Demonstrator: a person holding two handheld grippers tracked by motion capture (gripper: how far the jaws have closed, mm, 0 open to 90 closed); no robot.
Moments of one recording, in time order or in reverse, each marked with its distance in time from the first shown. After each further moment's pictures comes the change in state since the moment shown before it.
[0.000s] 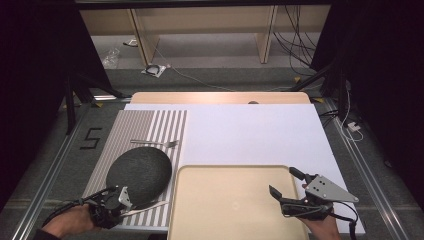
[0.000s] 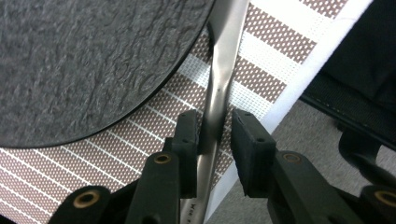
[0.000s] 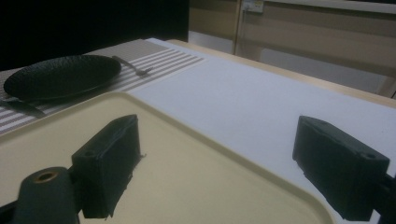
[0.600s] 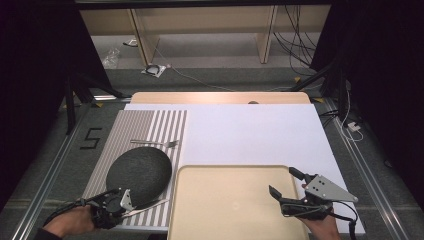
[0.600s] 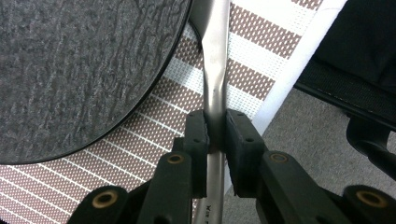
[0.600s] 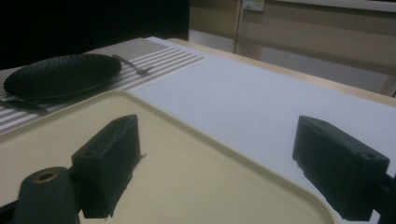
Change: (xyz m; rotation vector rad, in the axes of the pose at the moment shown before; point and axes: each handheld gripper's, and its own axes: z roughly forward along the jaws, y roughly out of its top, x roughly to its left) left arm -0.004 0.002 -0.001 0.015 0.016 0.077; right arm 0.000 0.000 0.001 0.008 0.002 0.000
